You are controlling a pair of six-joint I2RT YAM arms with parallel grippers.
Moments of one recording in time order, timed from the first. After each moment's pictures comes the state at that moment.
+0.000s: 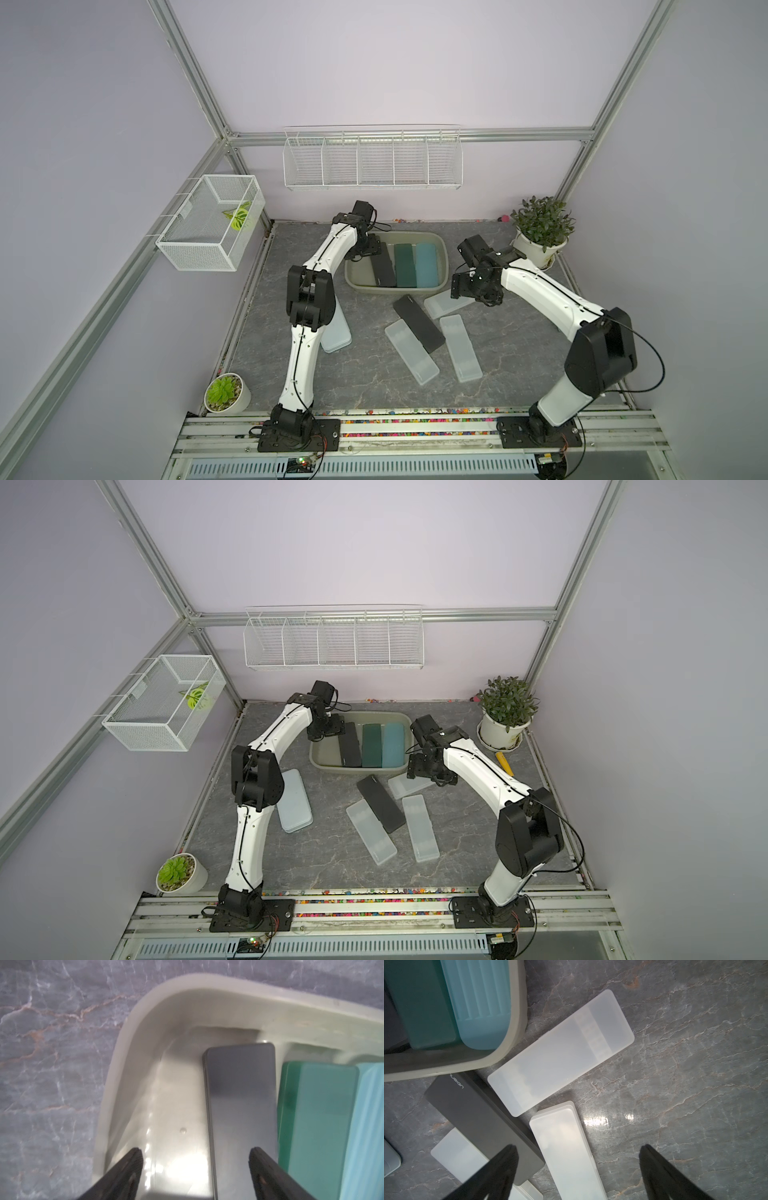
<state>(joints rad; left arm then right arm) -0.36 2.41 2.25 -1.01 -0.03 -0.39 0.46 1.67 1.41 -1.07 0.09 0.59</state>
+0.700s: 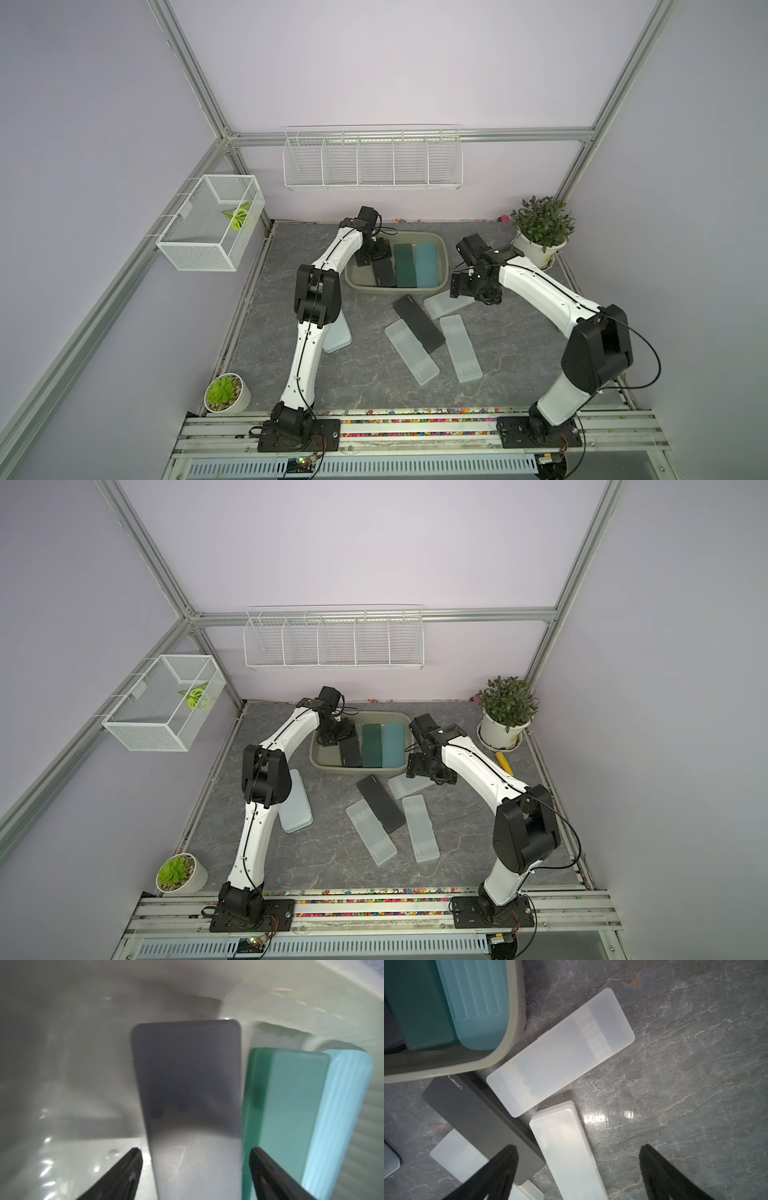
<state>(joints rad) -0.37 2.49 2.28 -0.97 0.22 -0.47 0.46 1.70 1.44 -1.09 0.09 0.59</state>
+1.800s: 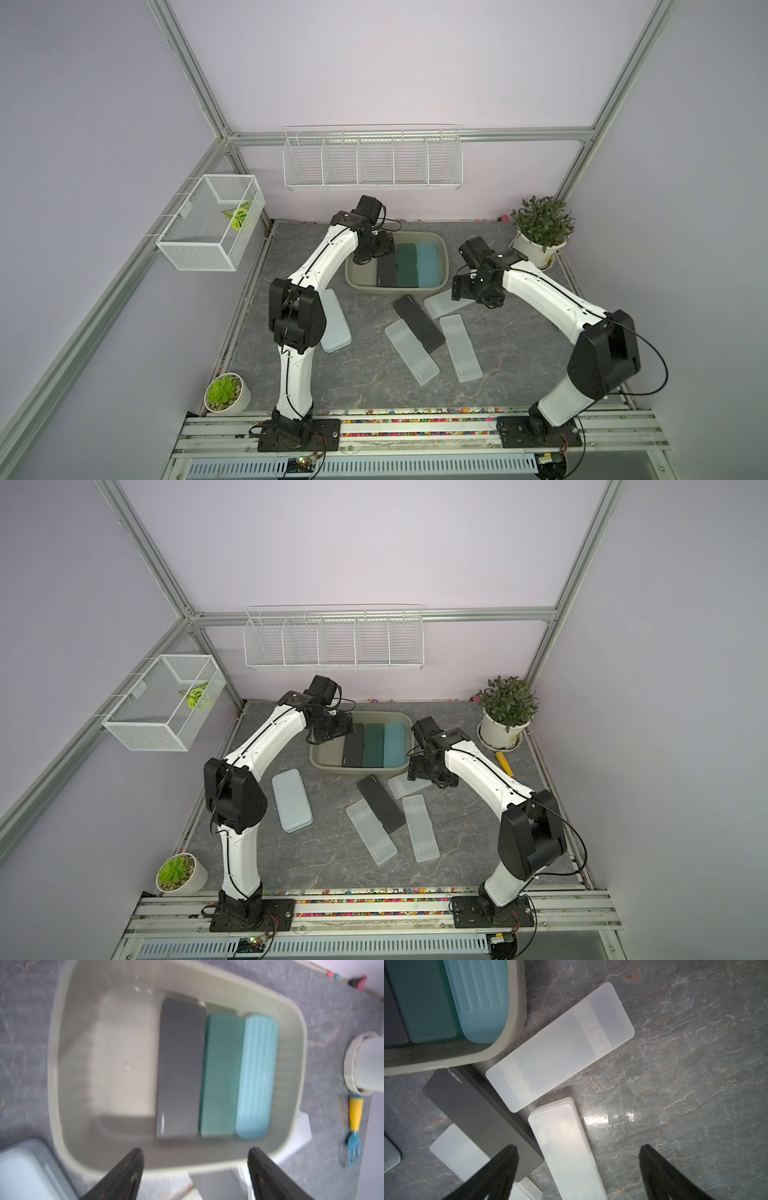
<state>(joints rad) -0.49 2.02 1.94 -1.02 0.10 -0.53 0.46 1.62 1.36 -1.06 0.08 0.59</state>
